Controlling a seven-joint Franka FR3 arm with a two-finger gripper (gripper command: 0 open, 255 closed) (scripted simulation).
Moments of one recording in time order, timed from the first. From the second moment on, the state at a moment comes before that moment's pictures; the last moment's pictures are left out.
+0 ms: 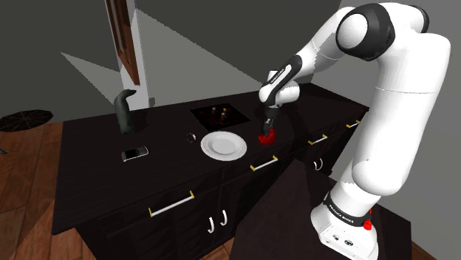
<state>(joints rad) -0.06 0.25 -0.42 -2.34 0.03 2.50 -0.72</state>
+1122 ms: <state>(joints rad) -0.02 0.06 -0.44 -2.31 -0.07 2.29 -0.63</state>
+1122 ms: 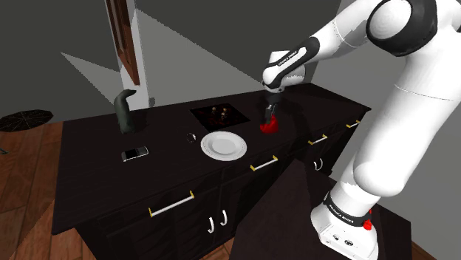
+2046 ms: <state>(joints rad) 0.15 0.16 -0.29 -2.12 -0.01 2.18 -0.34</state>
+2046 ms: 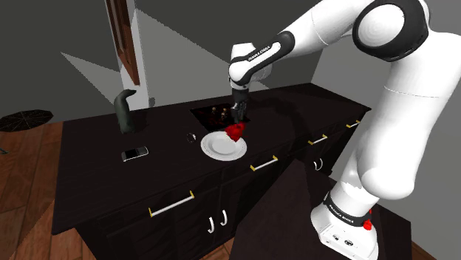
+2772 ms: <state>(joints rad) 0.19 0.29 -0.23 -2.05 0.04 2.26 -0.32</state>
